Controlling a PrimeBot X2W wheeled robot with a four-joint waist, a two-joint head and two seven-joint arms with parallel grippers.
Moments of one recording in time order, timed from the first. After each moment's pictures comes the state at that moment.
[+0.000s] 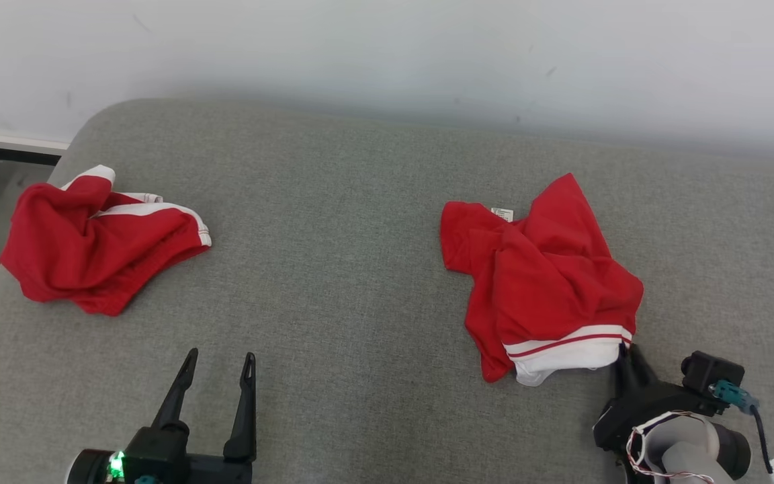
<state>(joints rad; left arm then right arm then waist) -0.07 0.05 -0.07 0.20 -0.06 -0.11 -0.26 -0.46 -0.09 -0.04 1.00 0.38 0.13 -0.27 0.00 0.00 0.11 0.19</state>
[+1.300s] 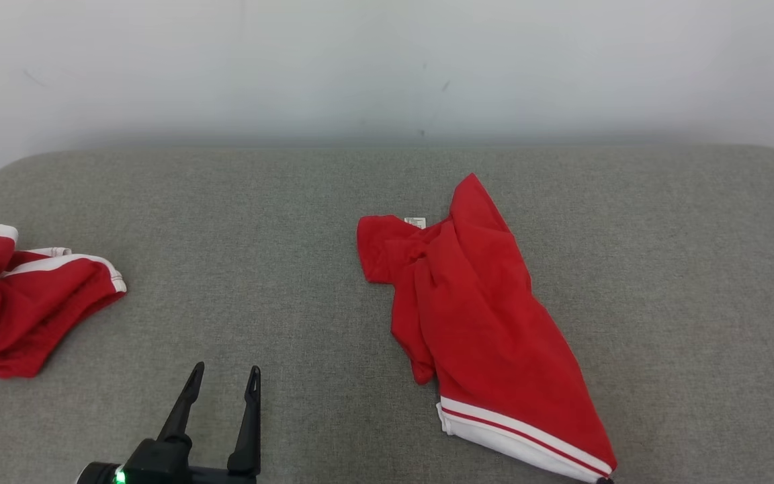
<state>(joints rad) -0.05 0.05 -0.08 0.20 -0.09 -0.12 -0.26 0.30 -0.08 0.14 0.10 0.56 0.13 -0.18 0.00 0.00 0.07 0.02</state>
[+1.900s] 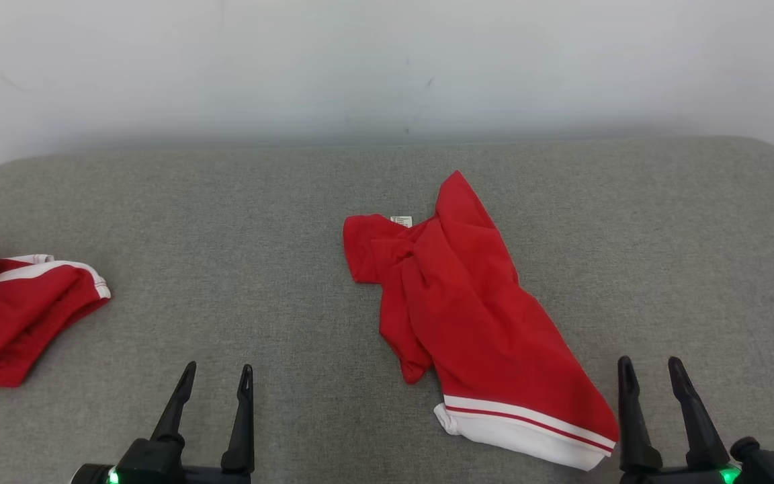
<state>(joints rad) -0.05 0.05 -0.07 0.20 -0.10 -0.11 -0.26 0.13 -0.06 0.01 -0.01 0.33 0.13 -0.26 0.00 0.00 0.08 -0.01</state>
